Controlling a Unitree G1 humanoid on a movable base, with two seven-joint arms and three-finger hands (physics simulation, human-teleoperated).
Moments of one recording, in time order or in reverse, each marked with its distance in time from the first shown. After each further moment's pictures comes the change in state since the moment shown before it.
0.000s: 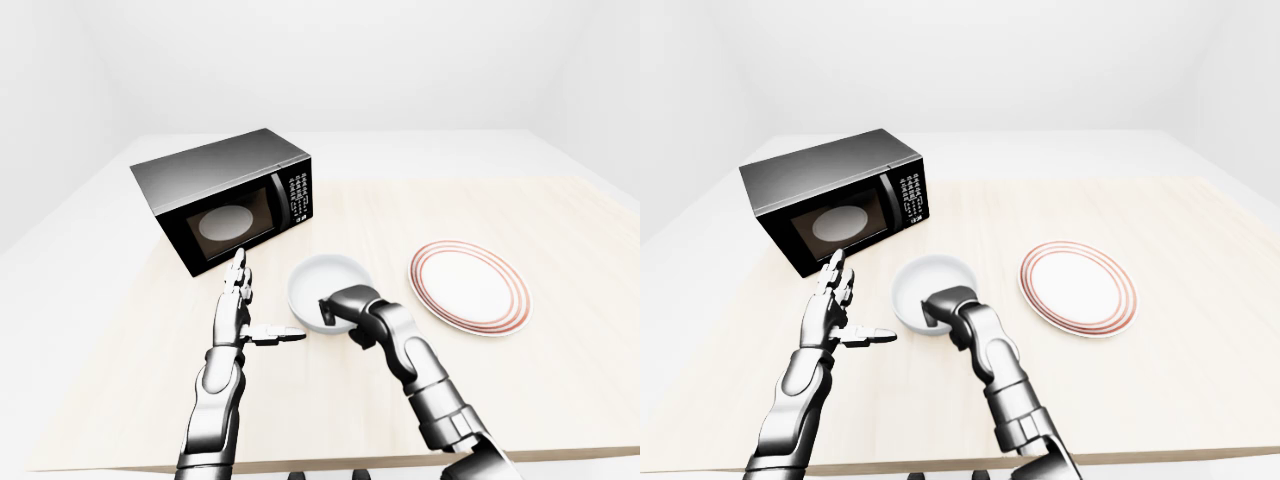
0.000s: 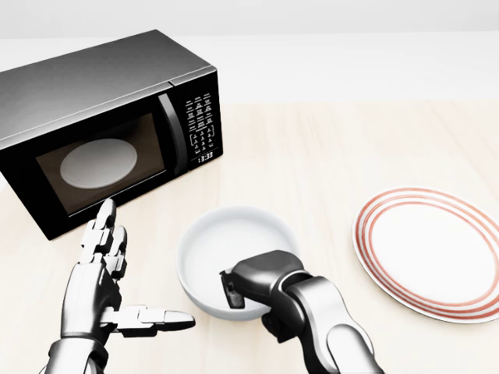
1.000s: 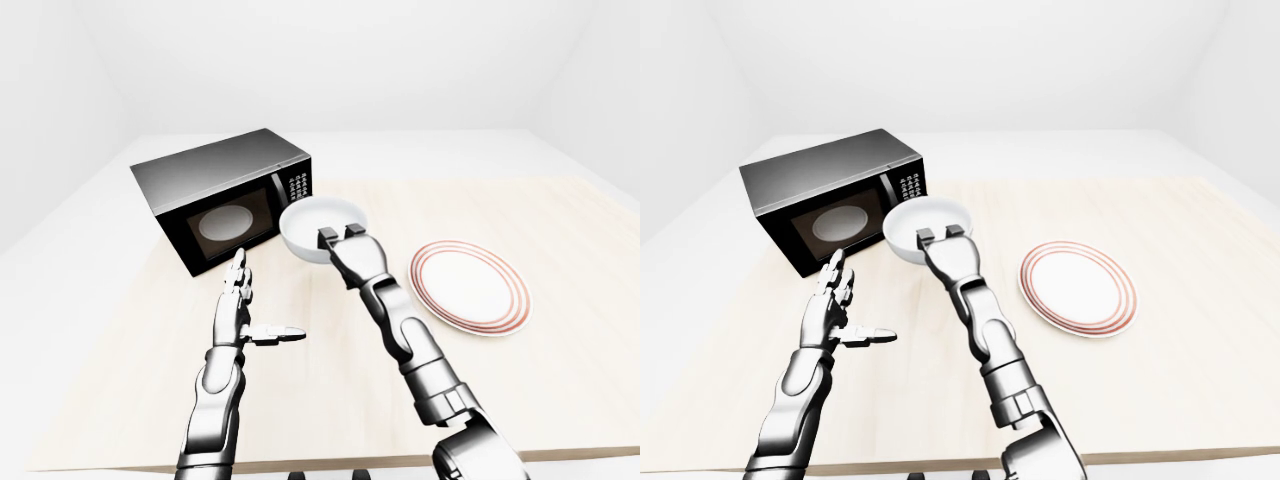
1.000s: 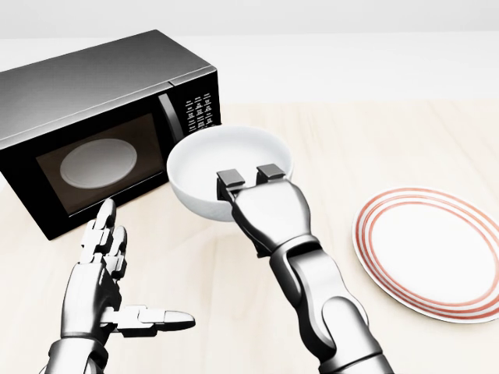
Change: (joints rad) left arm 0.000 0.000 0.000 0.000 0.000 0.000 0.000; right arm -0.128 0.006 -0.033 0.073 0.001 0.036 -0.634
